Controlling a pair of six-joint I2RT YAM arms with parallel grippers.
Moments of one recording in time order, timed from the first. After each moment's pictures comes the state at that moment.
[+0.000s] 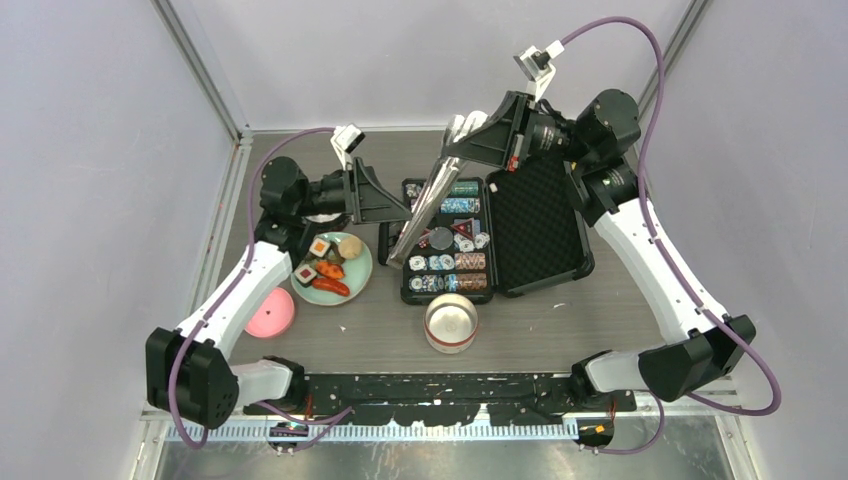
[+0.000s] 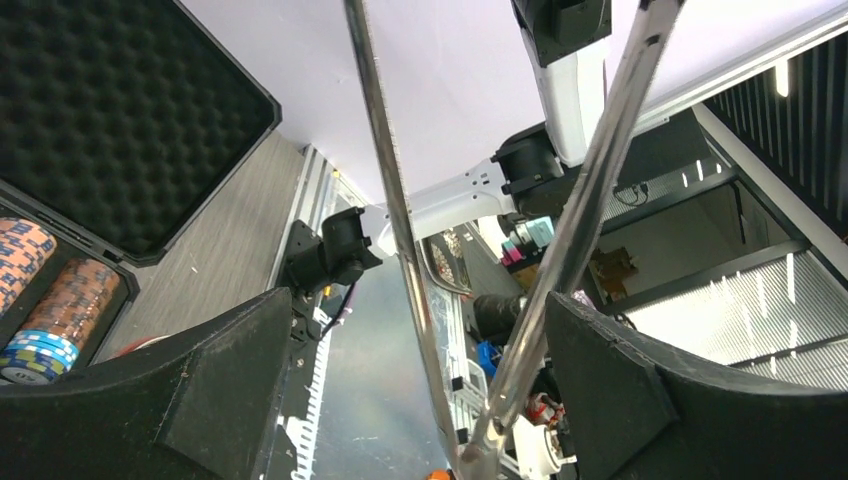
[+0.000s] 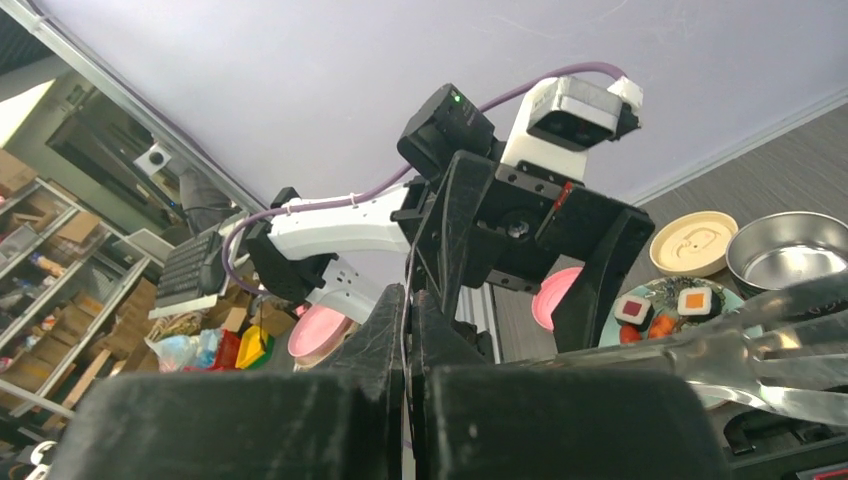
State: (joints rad) left arm -0.33 1.23 0.98 0.47 1.18 -1.18; right arm 0.38 1.35 1.50 0.23 -1.05 0.96
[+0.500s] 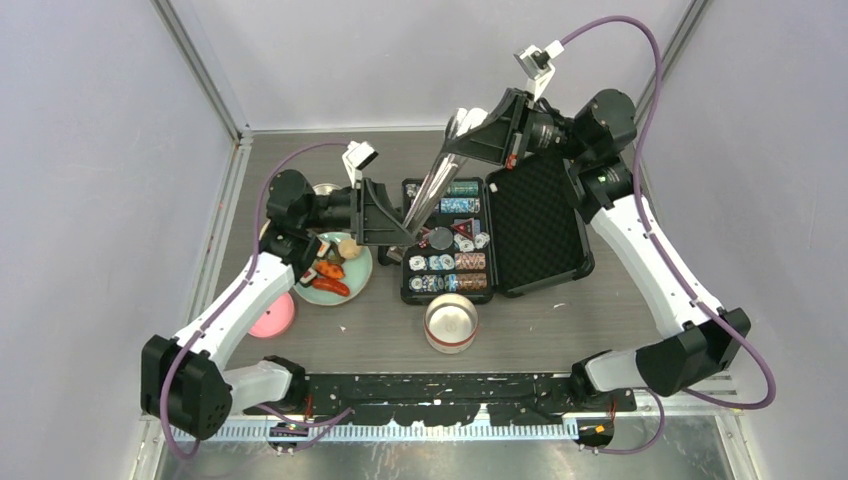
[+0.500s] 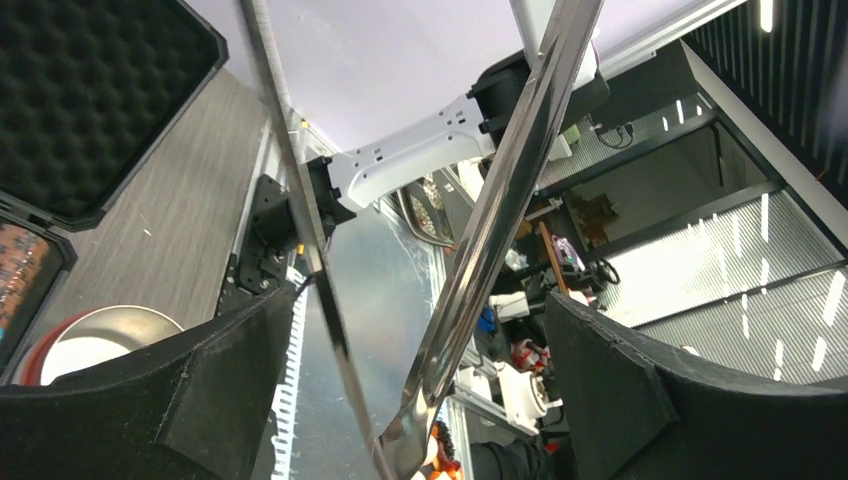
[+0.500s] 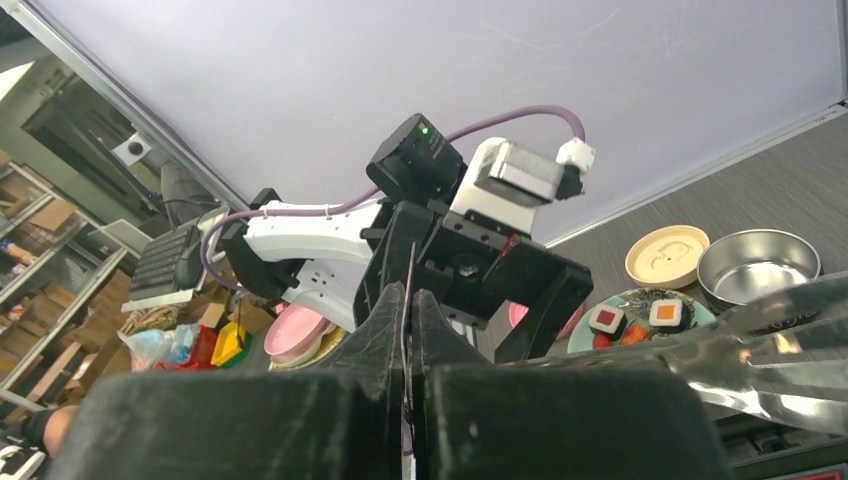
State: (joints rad) left arm -0.38 1.17 0.92 0.49 1.23 -1.17; right arm 0.37 1.37 1.49 0.27 -1.06 0.91
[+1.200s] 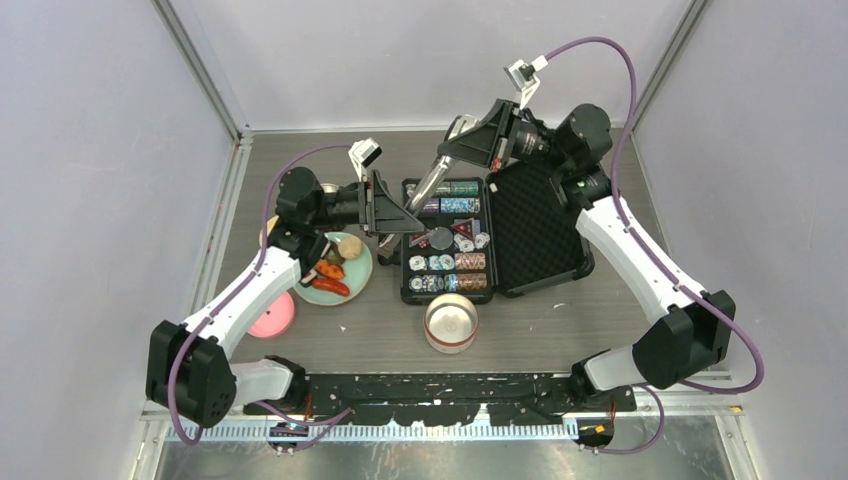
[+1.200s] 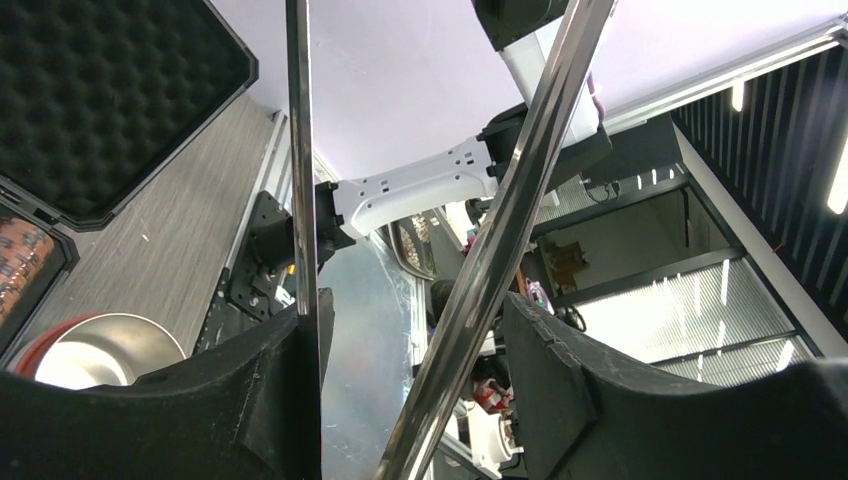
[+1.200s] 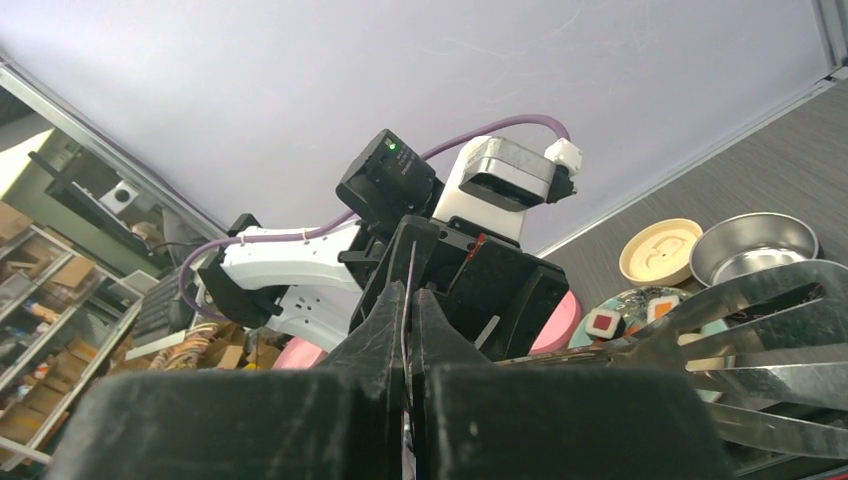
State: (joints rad) left arm -0.41 1.23 0.92 0.50 1.14 -1.25; right arm 0.39 1.41 1.36 0.43 -0.98 0.97
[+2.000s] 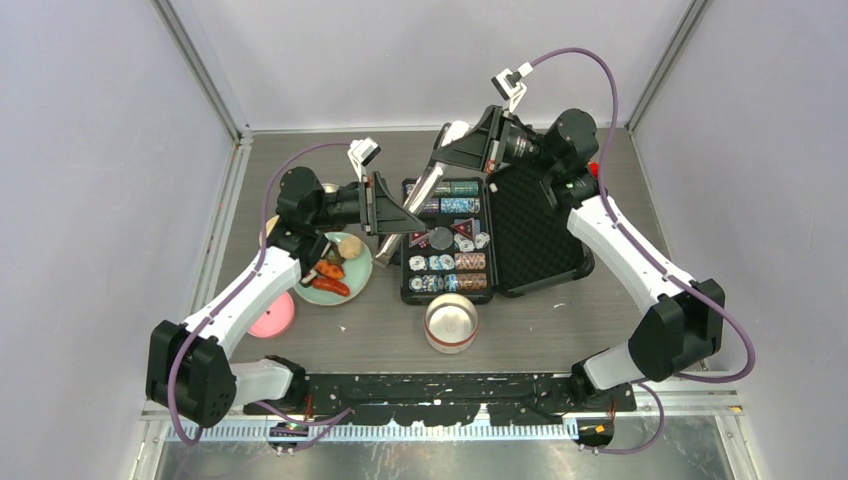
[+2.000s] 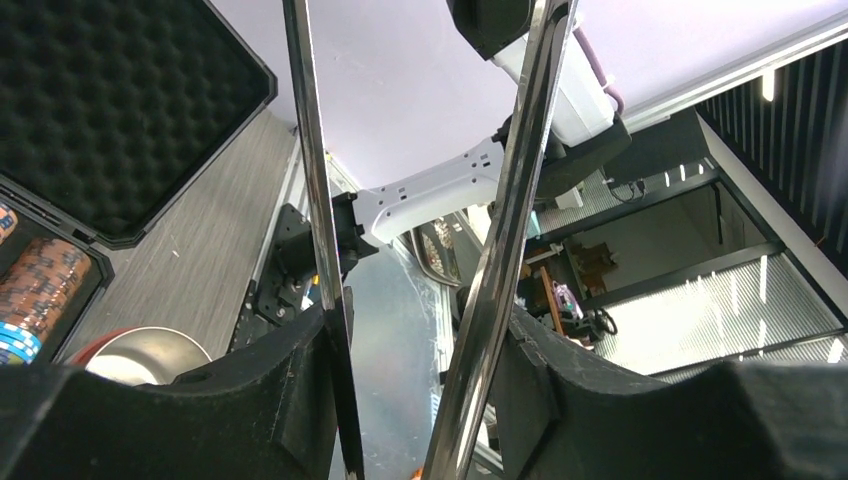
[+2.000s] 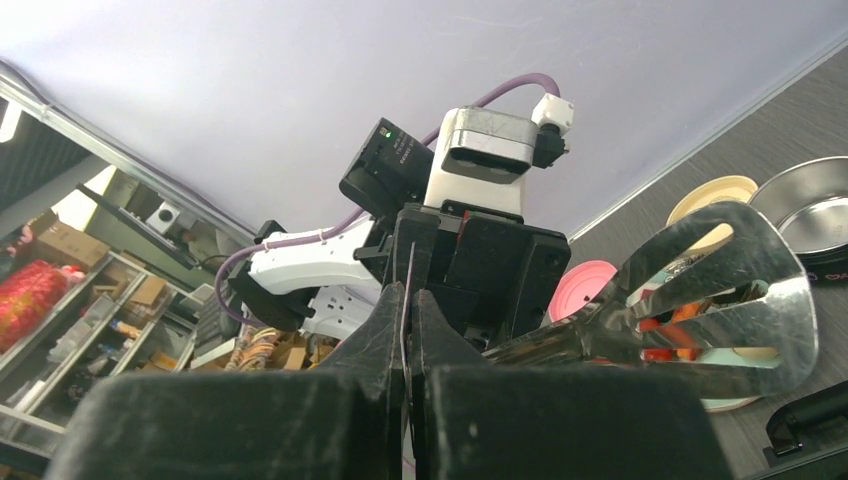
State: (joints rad) left arm -0.41 1.24 0.92 0.50 1.12 -1.18; right arm 0.41 1.45 1.31 0.50 -0.98 1.11
